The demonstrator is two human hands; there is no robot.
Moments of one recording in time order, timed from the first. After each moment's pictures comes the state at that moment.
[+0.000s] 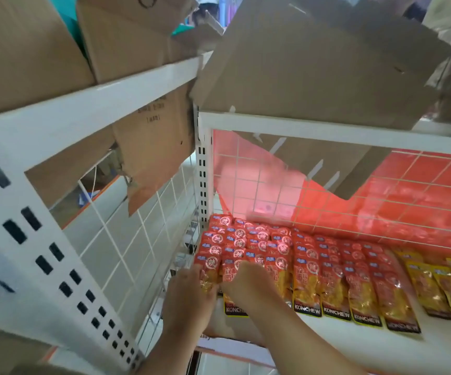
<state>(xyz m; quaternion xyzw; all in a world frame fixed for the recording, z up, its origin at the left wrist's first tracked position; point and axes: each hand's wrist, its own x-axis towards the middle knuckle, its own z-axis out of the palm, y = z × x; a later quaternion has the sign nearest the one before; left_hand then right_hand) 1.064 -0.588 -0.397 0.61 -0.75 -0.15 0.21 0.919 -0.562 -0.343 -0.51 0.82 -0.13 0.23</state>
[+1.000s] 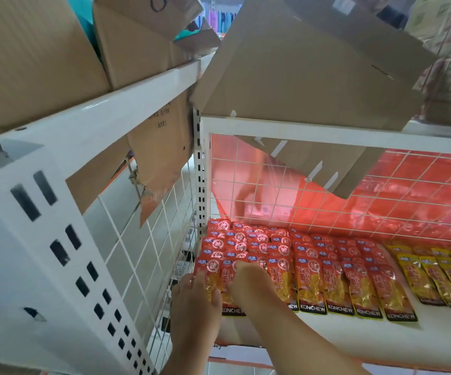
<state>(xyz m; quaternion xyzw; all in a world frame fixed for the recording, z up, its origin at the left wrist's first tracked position) 1.063 -0.590 -0.417 0.62 -0.74 -0.14 0.22 0.932 -0.581 -0.358 -0.49 0.85 -0.10 0.16</state>
